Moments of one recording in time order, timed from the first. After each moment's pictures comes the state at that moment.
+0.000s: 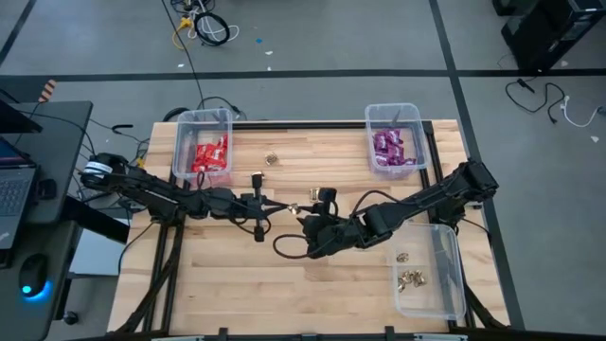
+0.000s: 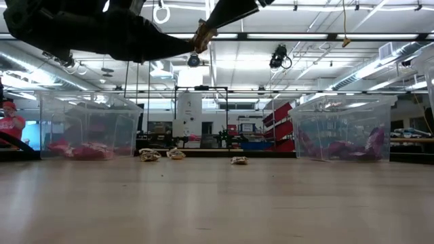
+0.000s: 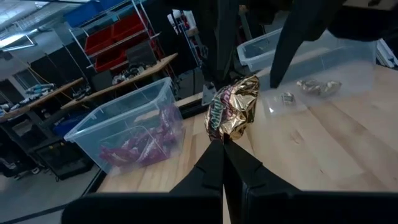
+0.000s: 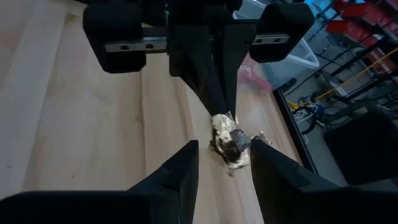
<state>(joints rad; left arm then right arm) -0.15 1.33 0.42 0.87 -0.23 0.36 0.35 1.75 1.41 -0.39 0.73 -0.02</state>
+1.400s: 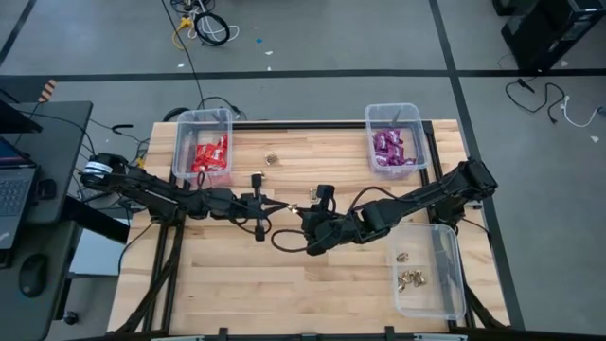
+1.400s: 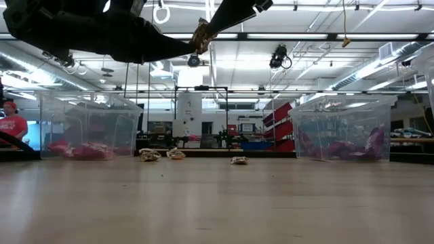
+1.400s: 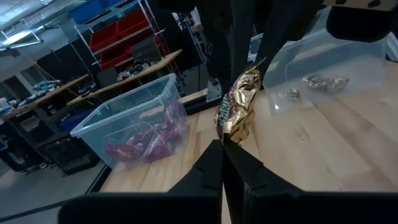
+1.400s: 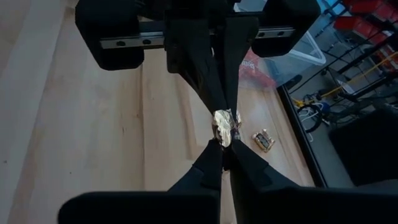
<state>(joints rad) -0.15 1.33 0.42 0.85 -0.27 0.36 0.33 1.75 1.41 -0.39 0.68 -0.03</state>
